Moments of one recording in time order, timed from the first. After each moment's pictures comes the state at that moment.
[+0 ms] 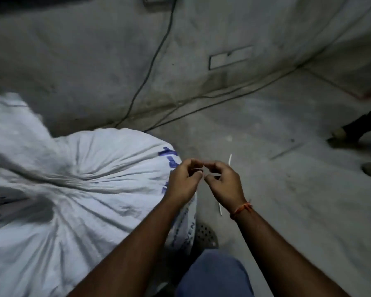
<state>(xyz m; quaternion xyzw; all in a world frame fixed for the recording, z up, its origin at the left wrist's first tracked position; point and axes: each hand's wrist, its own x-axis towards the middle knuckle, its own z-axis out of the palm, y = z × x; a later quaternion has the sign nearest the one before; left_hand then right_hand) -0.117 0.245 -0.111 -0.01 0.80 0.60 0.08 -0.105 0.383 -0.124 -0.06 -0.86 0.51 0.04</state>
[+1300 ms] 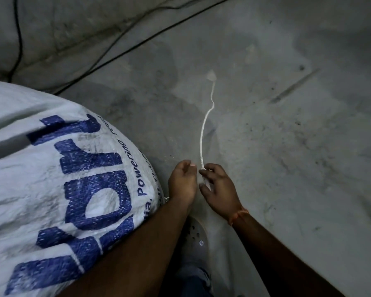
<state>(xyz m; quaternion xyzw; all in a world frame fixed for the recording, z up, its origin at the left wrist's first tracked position) -0.201 0.366 -0.393 -0.25 0.73 0.59 0.22 -0.153 0.476 -0.424 -0.08 -0.91 0.39 -0.09</state>
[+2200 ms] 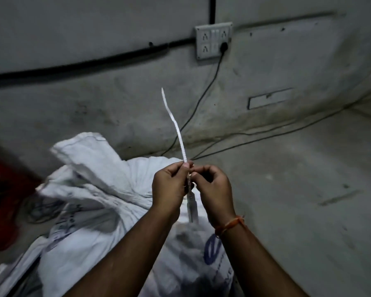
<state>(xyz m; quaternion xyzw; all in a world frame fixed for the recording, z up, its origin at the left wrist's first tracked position) -0.097 0.129 0.012 -0.16 0.65 0.74 -0.08 -0.109 0.225 -0.017 -0.01 -0.64 0.77 0.04</state>
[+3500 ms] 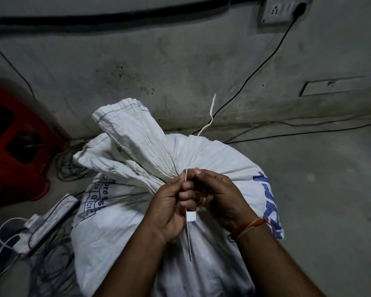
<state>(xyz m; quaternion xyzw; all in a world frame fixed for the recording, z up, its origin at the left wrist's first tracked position) -0.072 0.001 -0.051 -0.20 0.30 0.93 0.05 -0.117 0.119 -0.048 0.05 -0.42 0.83 -0.35</state>
